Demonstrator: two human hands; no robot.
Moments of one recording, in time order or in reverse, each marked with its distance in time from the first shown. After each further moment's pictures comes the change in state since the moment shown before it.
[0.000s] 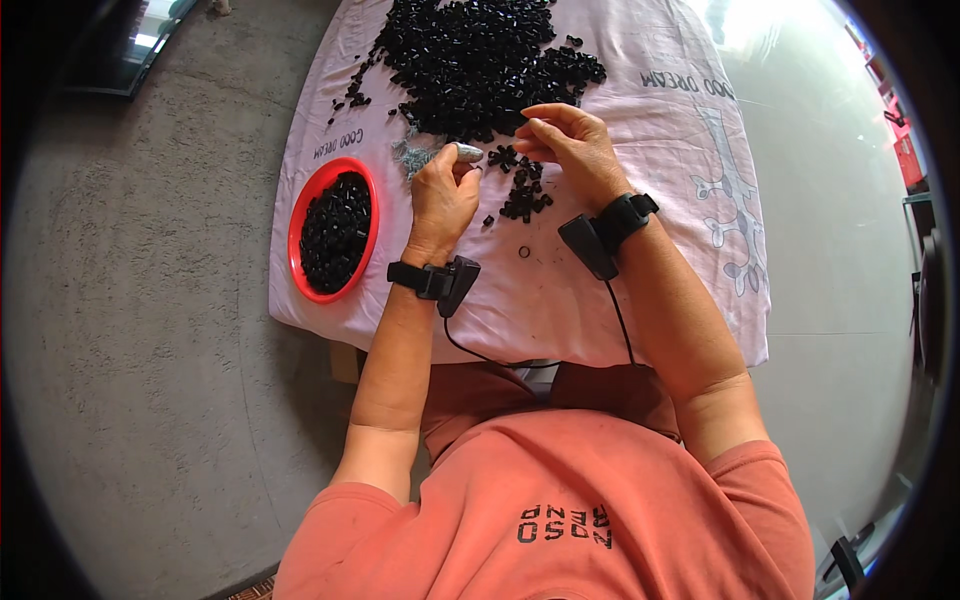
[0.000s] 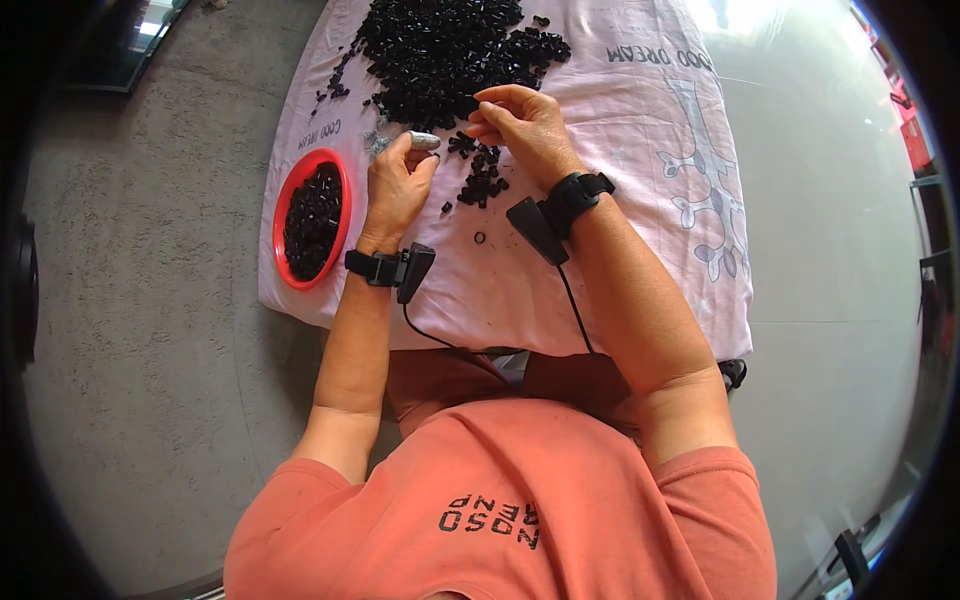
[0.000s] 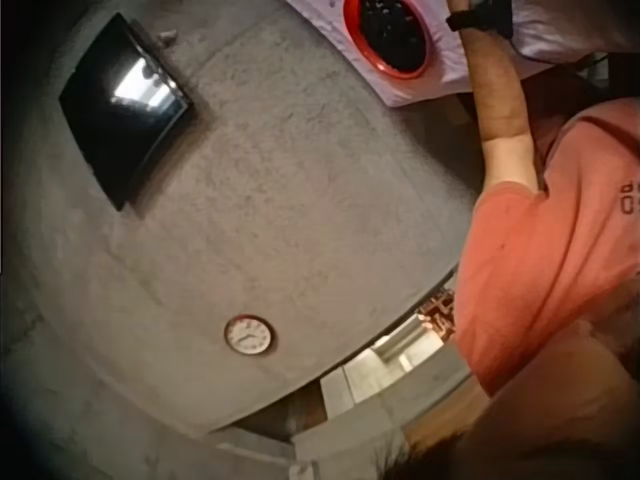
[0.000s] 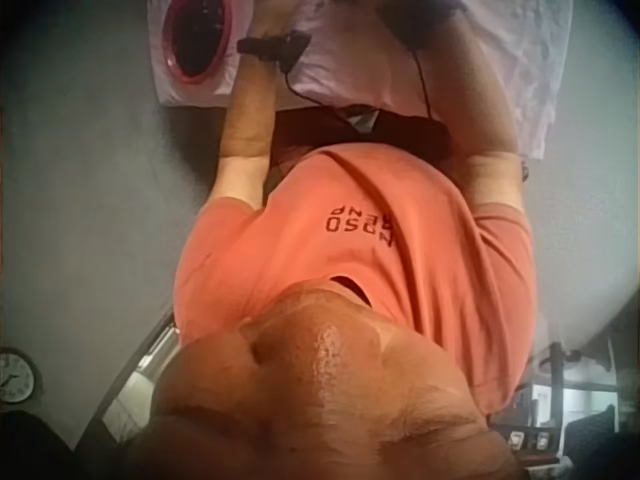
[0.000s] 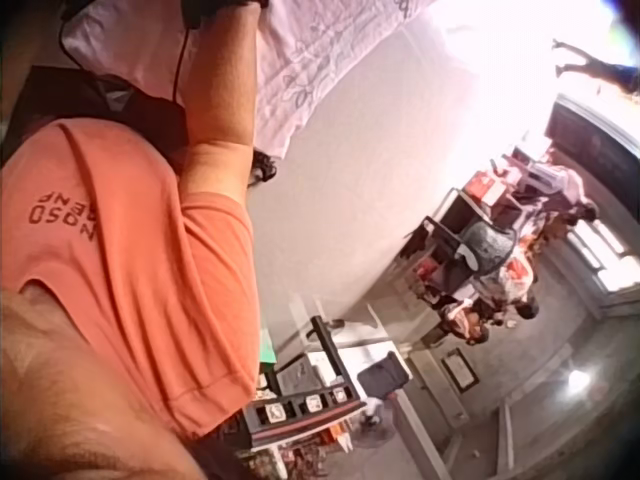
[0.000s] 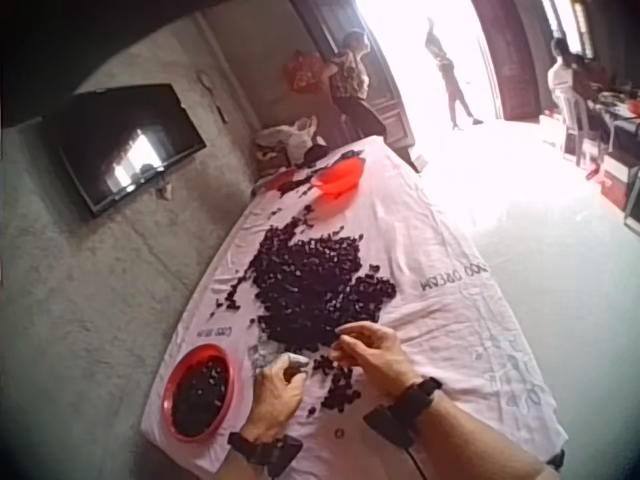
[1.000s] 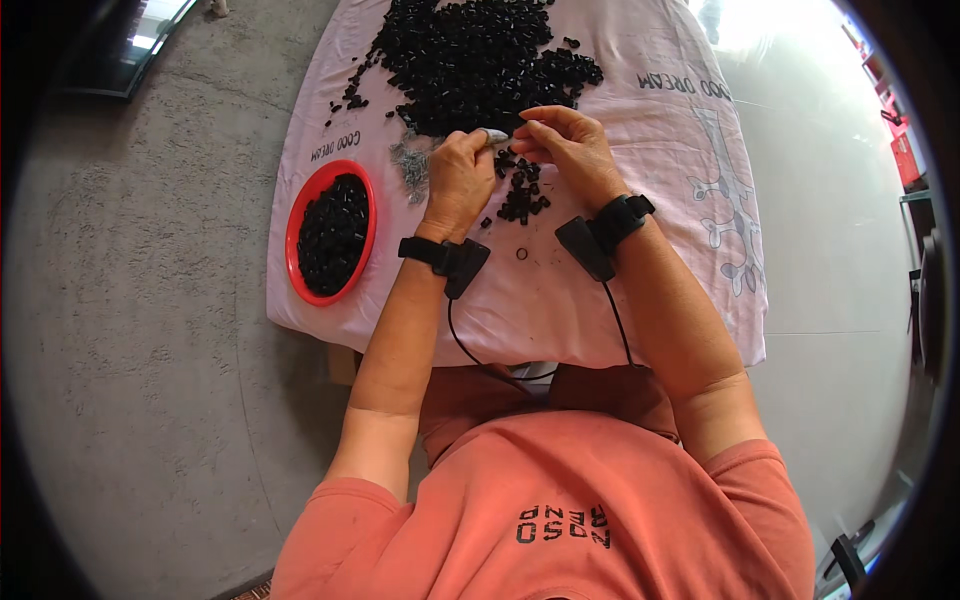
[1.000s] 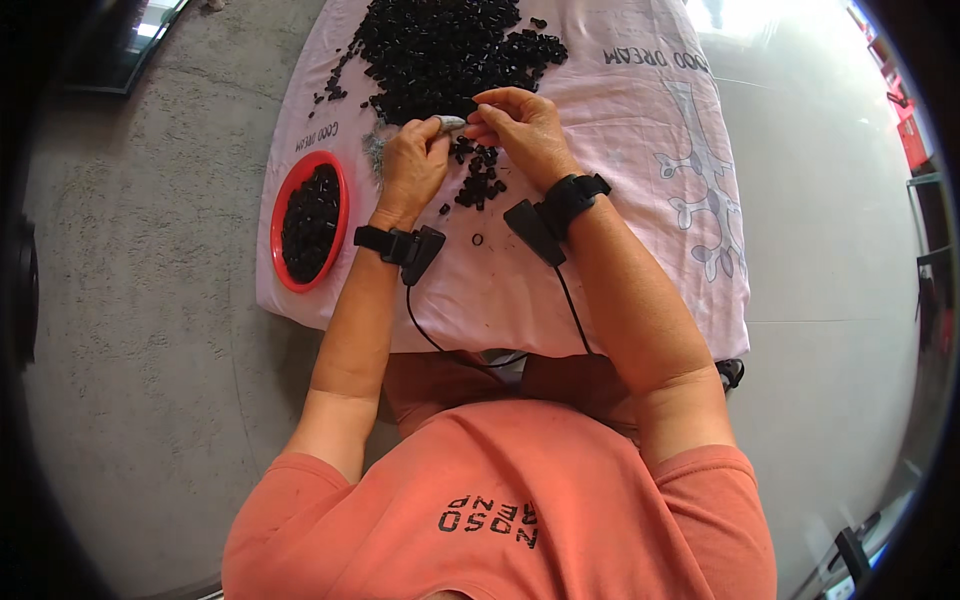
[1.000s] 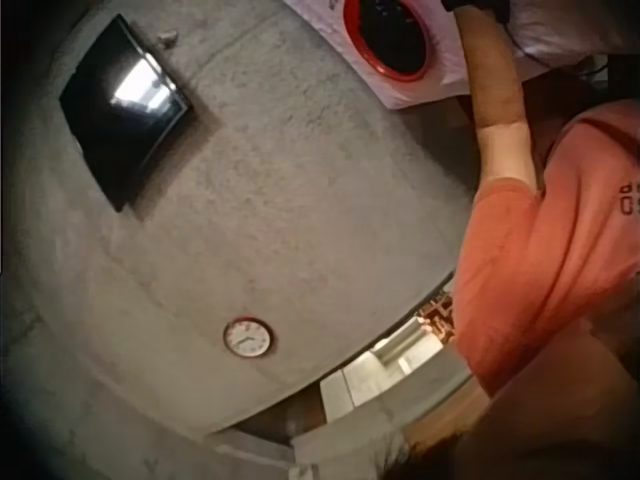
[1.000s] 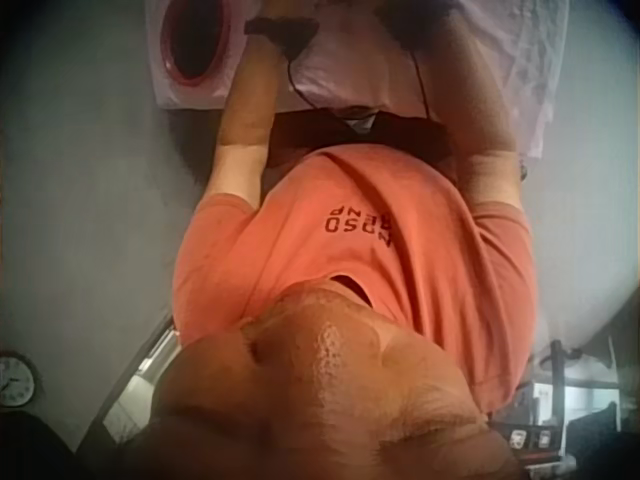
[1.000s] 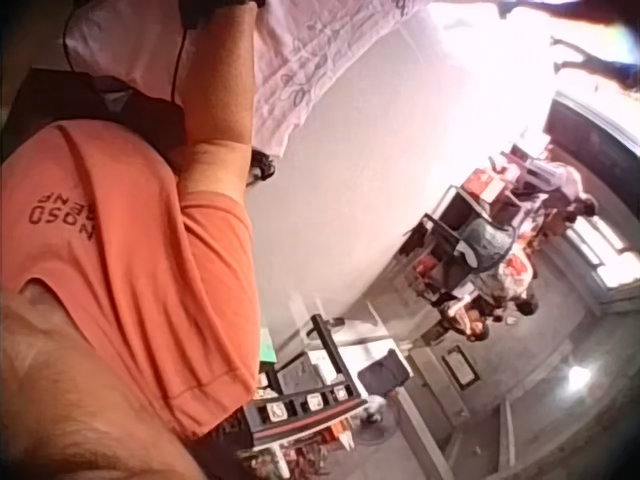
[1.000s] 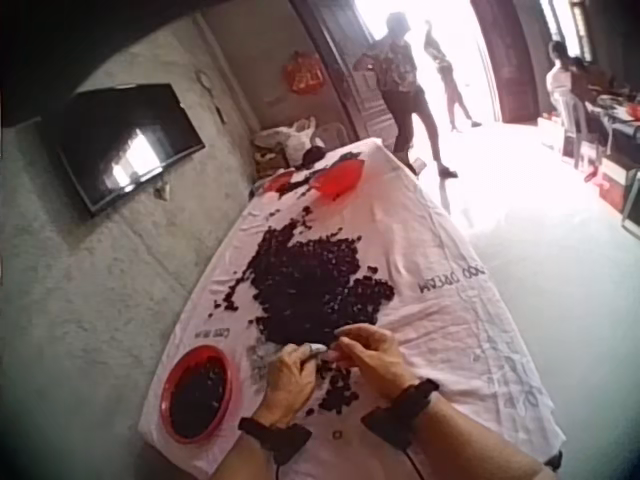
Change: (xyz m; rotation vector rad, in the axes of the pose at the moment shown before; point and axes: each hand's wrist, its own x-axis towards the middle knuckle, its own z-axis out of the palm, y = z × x) left_hand 0.024 0.006 0.019 0.113 -0.025 0.173; right_hand 0.003 0.001 0.000 -0.009 0.001 0.006
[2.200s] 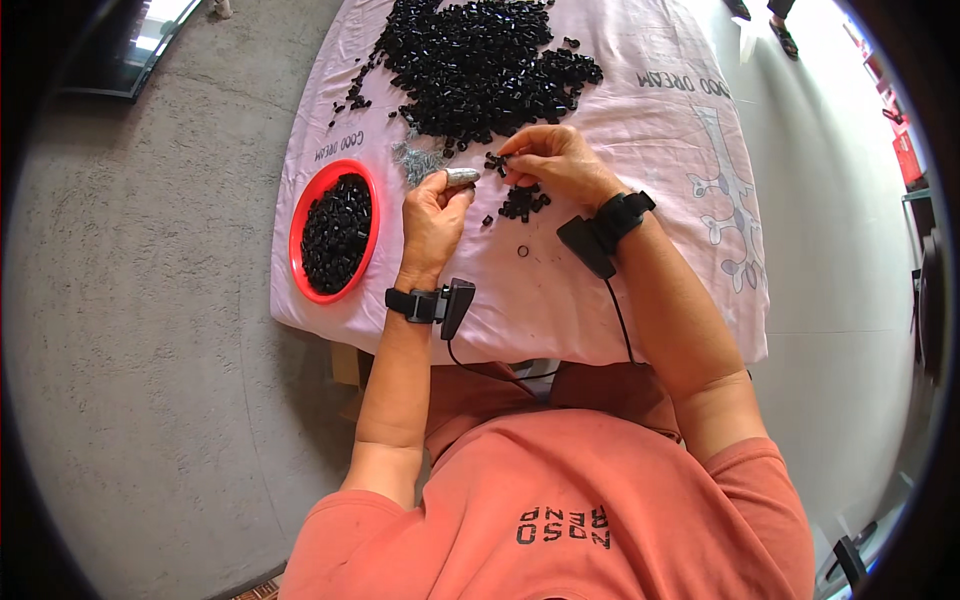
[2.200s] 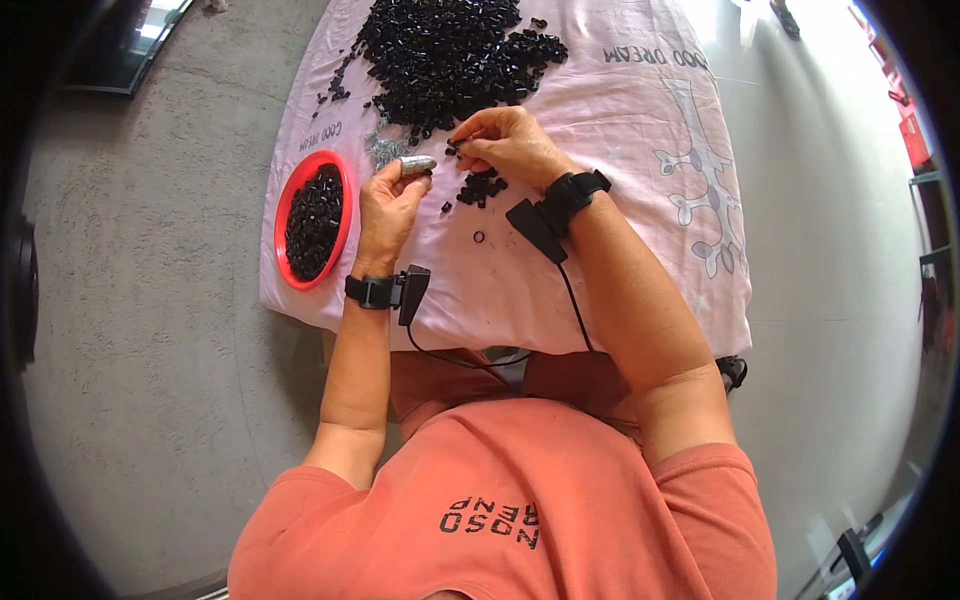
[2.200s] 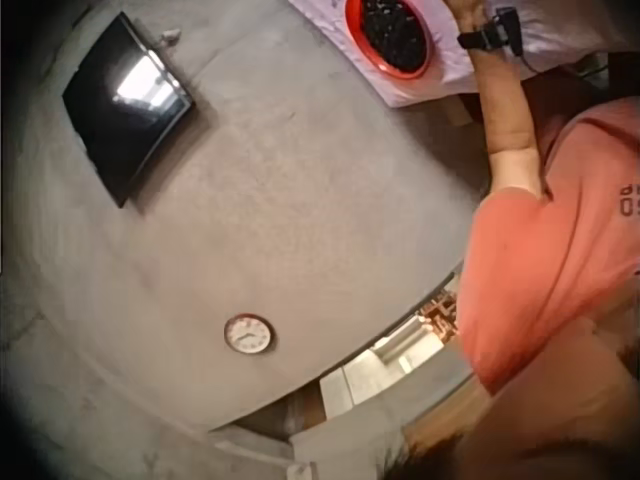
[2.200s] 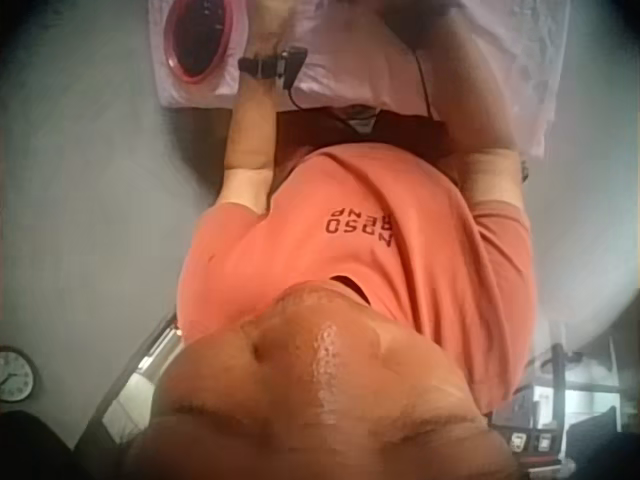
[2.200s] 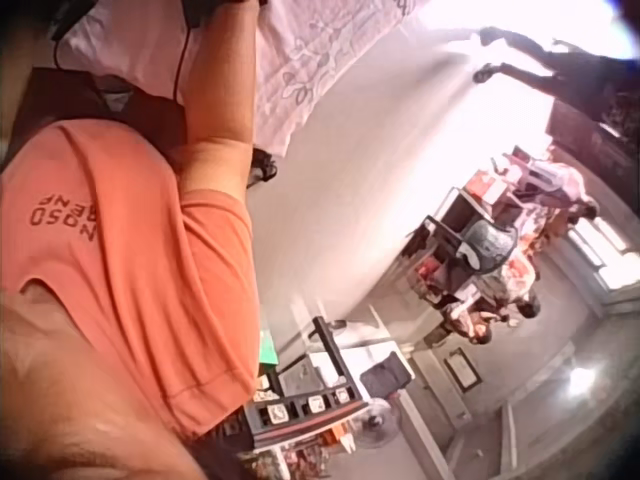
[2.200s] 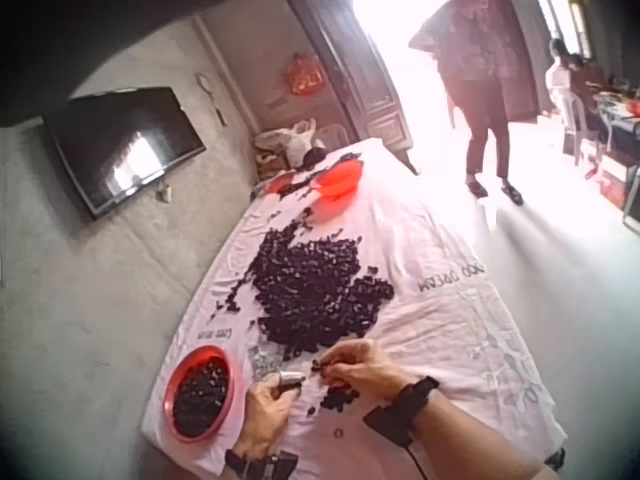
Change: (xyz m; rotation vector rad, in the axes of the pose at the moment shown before) left_hand -0.055 -0.019 -0.024 -0.502 -0.029 -0.316; right_hand -0.005 -0.005 0.005 -0.223 -0.261 0.116
